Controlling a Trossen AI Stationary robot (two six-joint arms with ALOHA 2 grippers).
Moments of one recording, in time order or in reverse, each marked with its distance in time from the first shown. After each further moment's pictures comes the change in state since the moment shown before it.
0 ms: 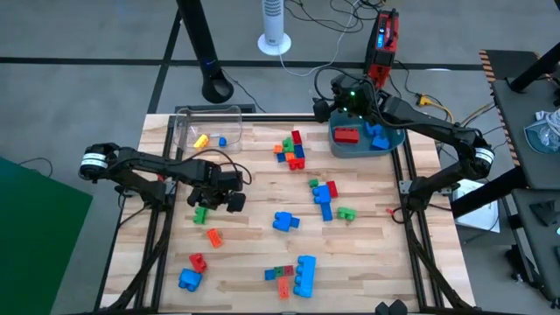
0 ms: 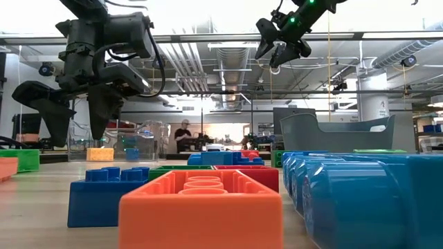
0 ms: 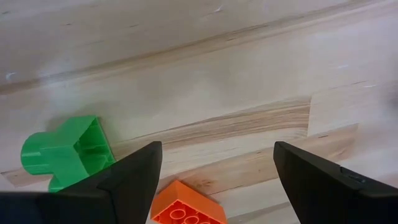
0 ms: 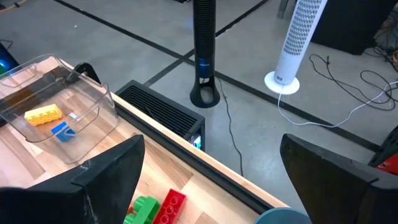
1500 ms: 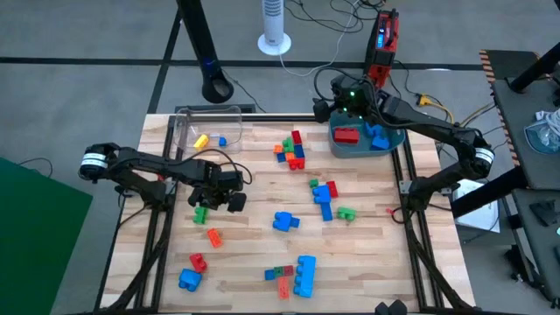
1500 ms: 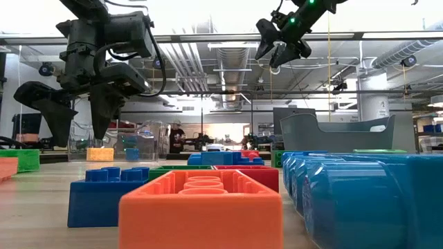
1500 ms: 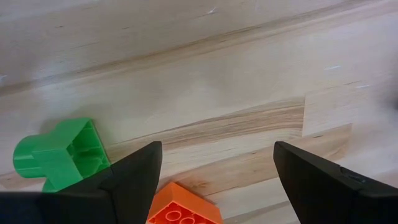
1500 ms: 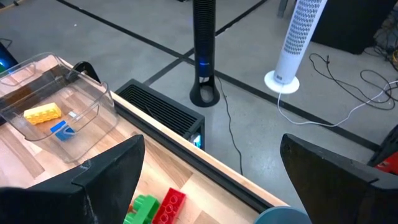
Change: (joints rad) left arm 0.000 0.000 0.000 0.013 0.000 0.000; right arm 0.000 0.000 -0.004 -0.002 0.000 0.000
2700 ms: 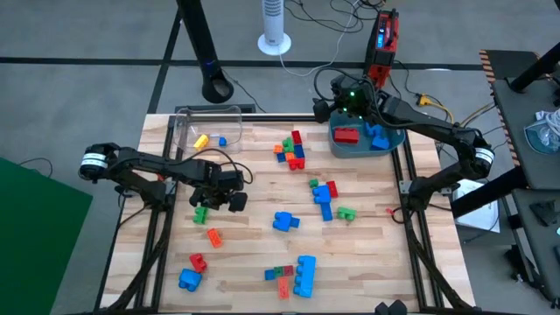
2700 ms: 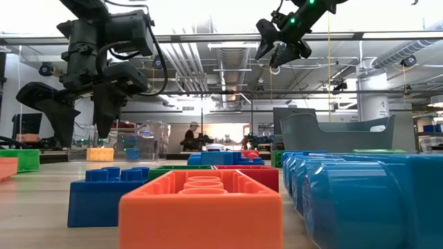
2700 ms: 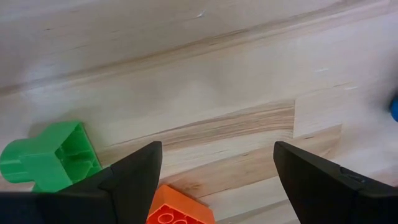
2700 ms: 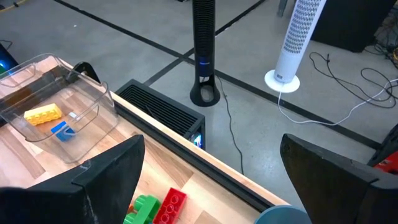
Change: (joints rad) left arm 0.001 0.000 0.000 0.023 0.000 -0.006; right arm -0.002 0.000 -0.002 0.002 0.000 0.008
